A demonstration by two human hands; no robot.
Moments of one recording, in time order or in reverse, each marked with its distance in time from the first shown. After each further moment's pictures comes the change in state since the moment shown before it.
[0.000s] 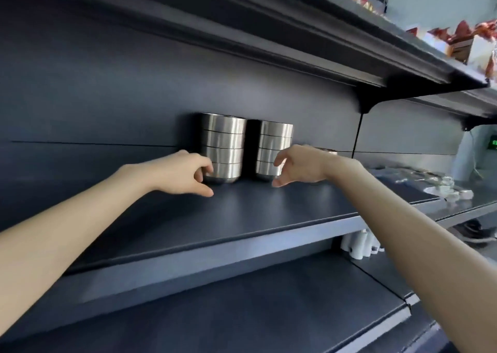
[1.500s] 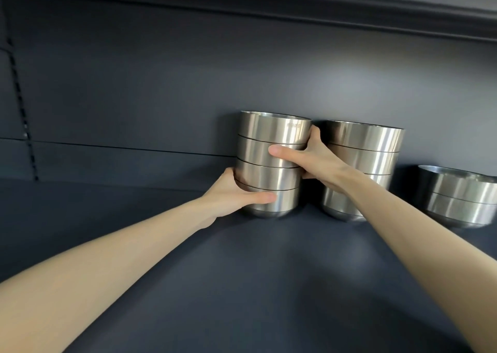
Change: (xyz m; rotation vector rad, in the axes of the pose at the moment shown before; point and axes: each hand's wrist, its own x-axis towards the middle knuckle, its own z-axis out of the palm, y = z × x) left_hand 0.145 -0.038 0.082 -0.793 0.354 -0.564; right_hand 0.225 0.015 0.062 1.070 0.038 -0.296
